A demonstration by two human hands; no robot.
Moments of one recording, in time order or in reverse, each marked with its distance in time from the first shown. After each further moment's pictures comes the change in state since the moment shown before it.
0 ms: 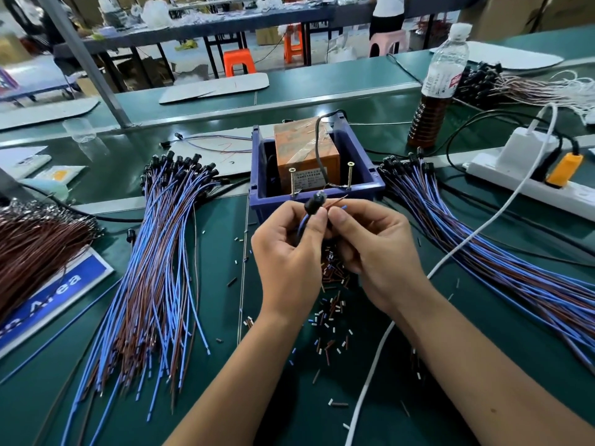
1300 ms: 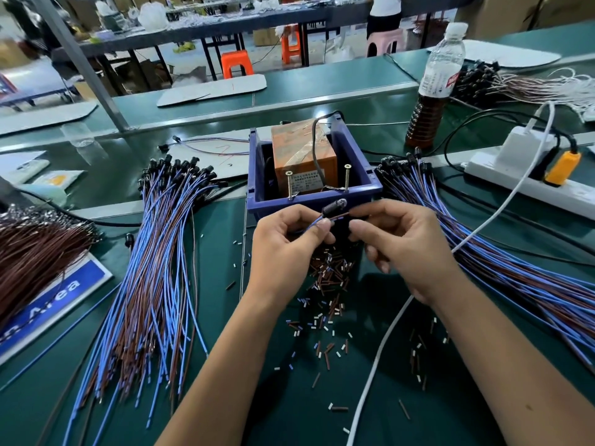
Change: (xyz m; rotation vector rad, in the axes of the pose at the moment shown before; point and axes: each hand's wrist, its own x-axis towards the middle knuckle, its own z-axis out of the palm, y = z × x) left_hand 0.021 -0.002 -0.015 0.105 -0.273 -0.193; right_hand 0.010 -0.009 -0.053 -0.335 -0.009 0.006
